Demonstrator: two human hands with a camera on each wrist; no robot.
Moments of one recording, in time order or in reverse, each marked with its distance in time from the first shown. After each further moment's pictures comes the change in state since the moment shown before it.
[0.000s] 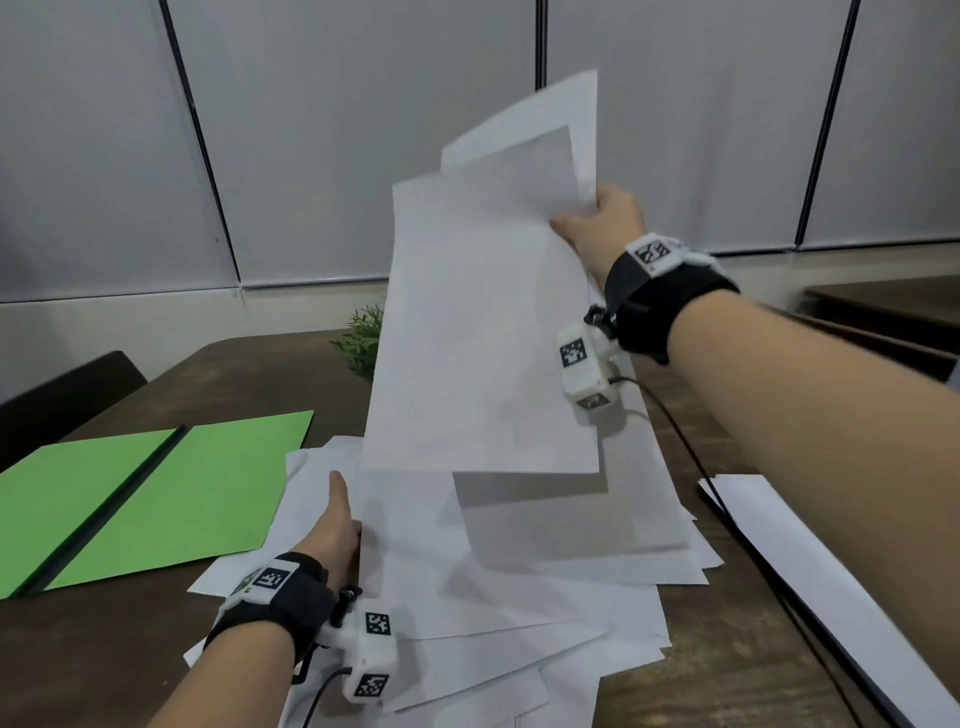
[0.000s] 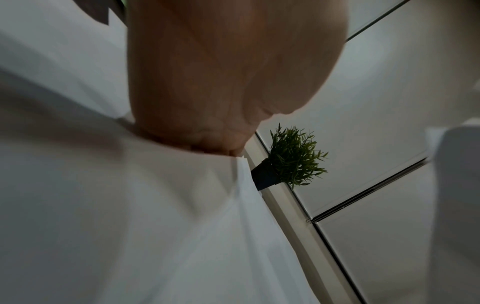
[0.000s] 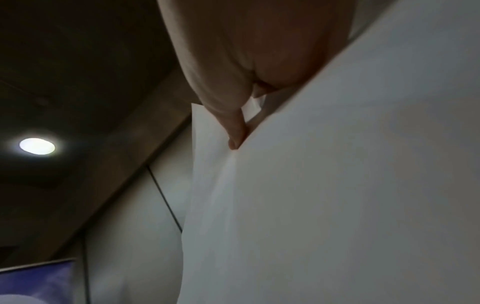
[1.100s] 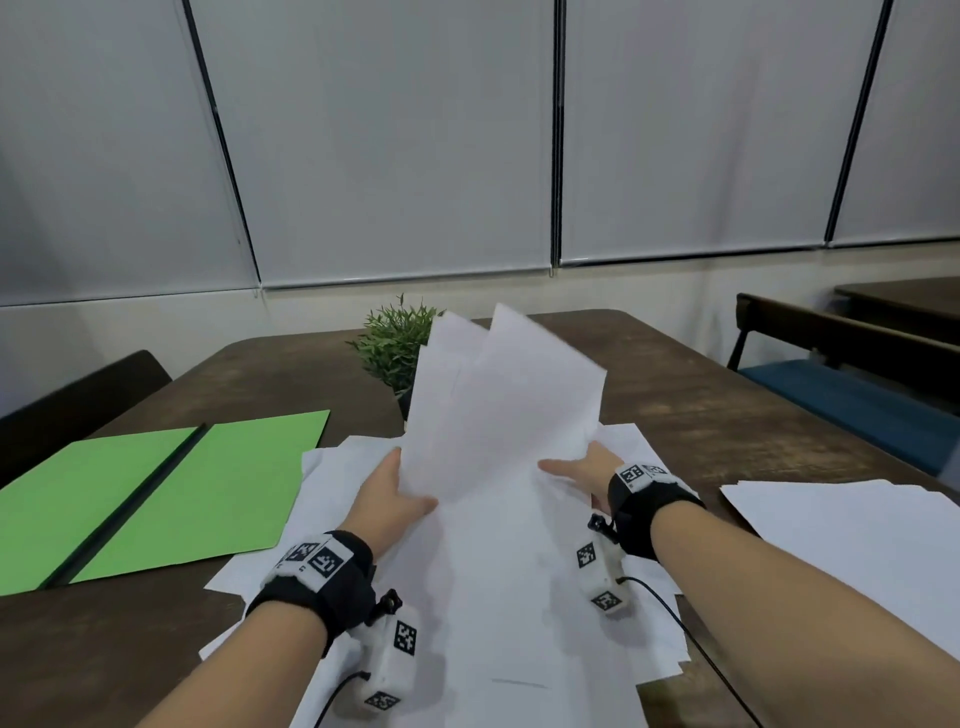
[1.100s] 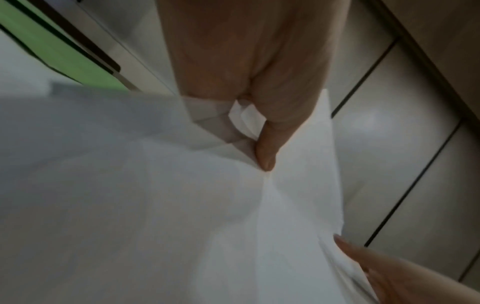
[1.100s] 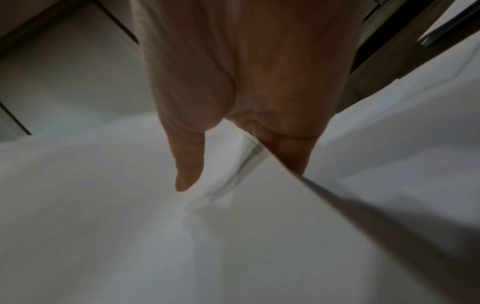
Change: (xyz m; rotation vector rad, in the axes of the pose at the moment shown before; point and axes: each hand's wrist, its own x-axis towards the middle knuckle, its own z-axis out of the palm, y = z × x) left_hand -0.032 0.029 0.037 0.280 0.134 0.709; right_hand -0.113 0.261 0.034 -0.163 -0.479 0.682
